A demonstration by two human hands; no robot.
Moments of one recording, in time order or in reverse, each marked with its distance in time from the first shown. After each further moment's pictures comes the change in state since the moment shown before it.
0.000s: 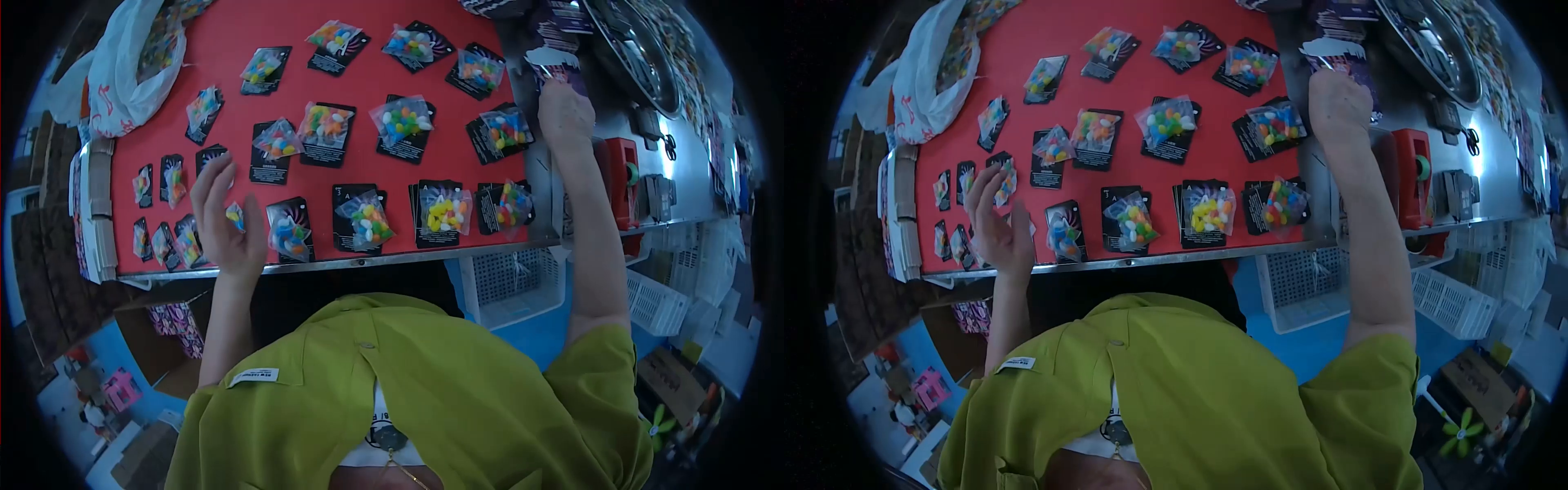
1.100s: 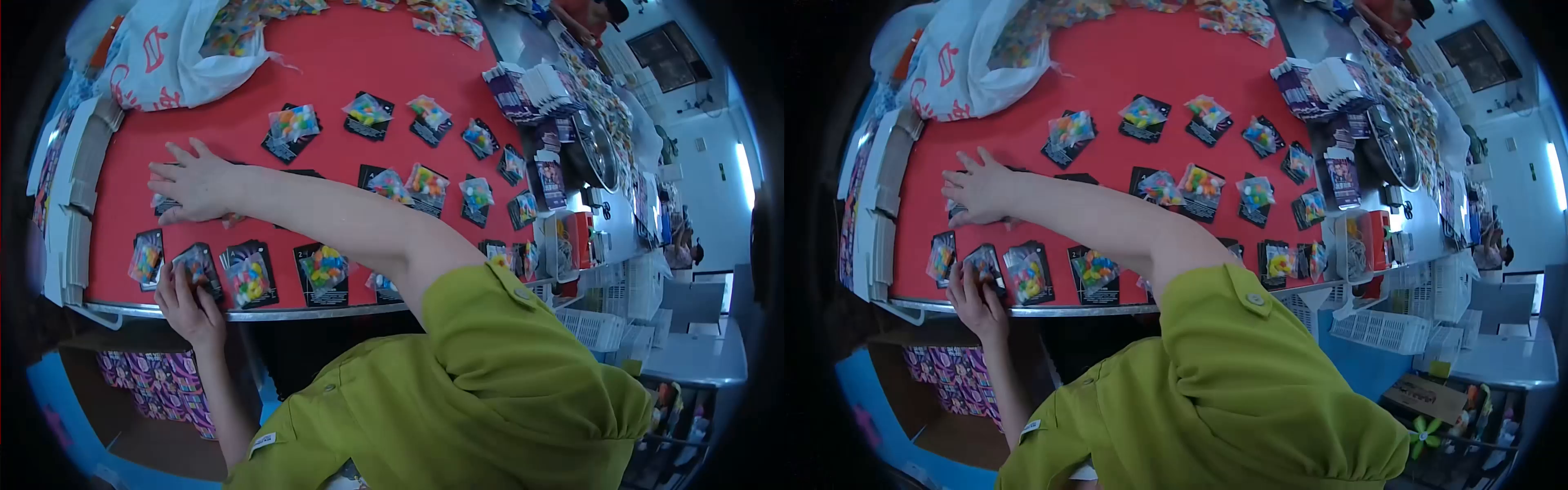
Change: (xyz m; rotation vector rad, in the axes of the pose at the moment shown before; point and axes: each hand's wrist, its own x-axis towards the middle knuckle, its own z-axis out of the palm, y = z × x) left_hand -0.146 -0.184 -0.131 0.421 0.034 -0.366; right_hand -0.088 -0.542 -0.100 0.499 0.118 -1.454
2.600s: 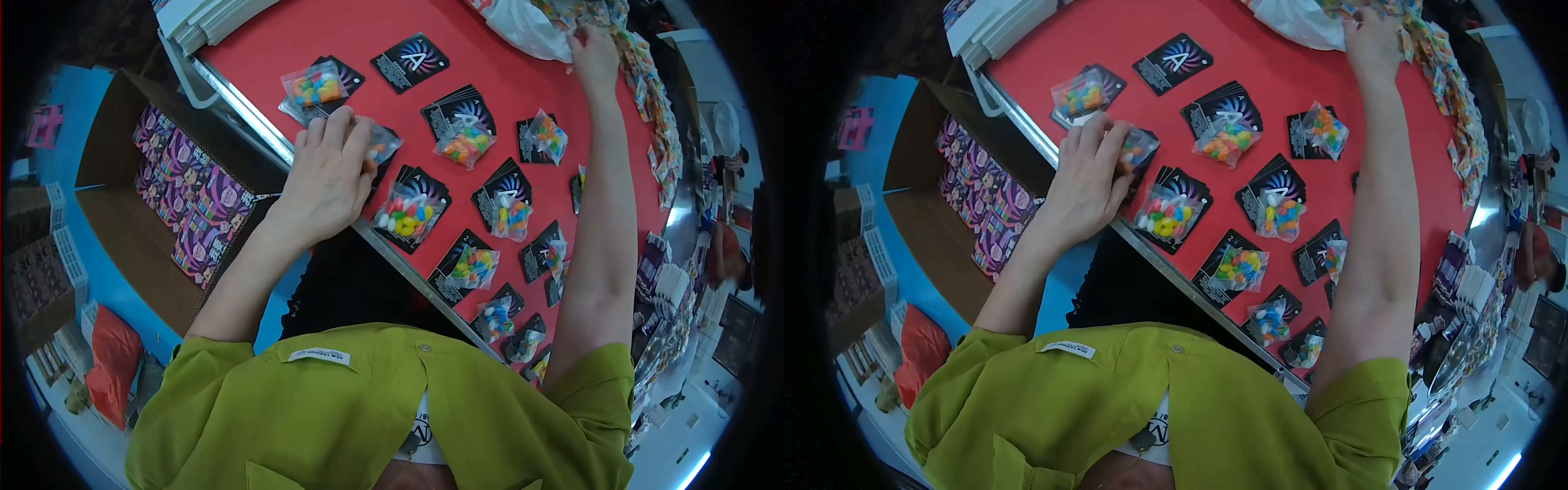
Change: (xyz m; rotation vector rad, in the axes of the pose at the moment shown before) left_hand 0.026 0.018 -0.023 -0.032 -0.317 -0.262; right_hand 0.032 0.220 -0.074 -0.557 0.536 0.209
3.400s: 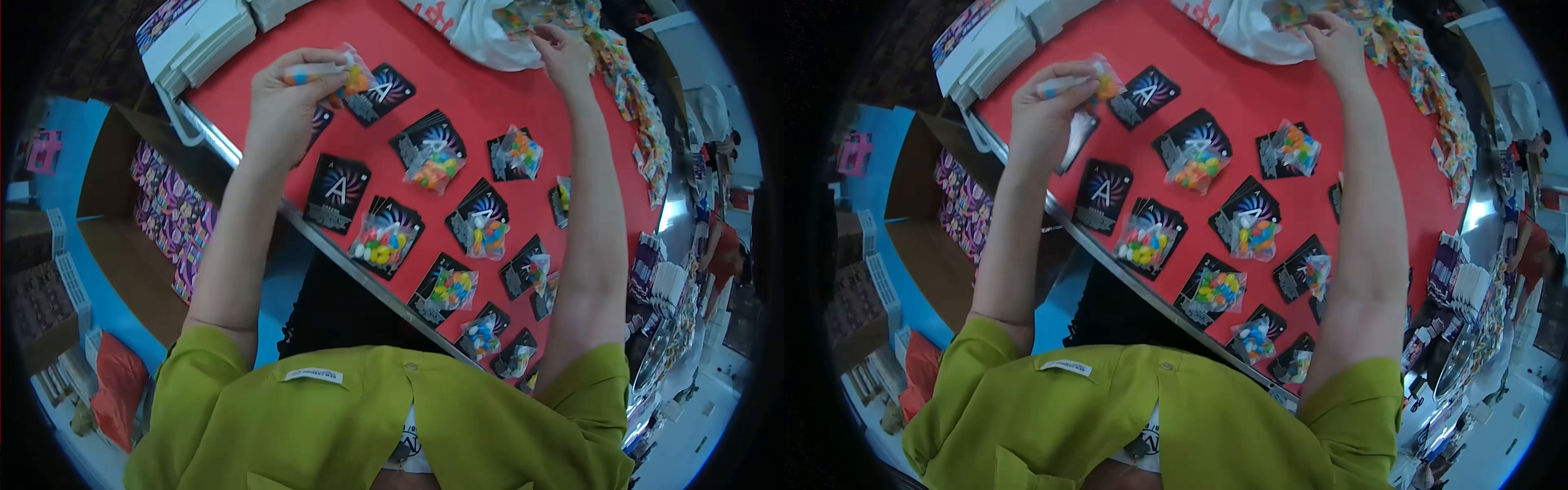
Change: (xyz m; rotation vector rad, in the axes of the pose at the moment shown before) left_hand 0.100 -0.031 -0.013 -1.279 0.327 -0.277; right_hand 0.012 0.001 -0.008 0.614 -0.223 0.061
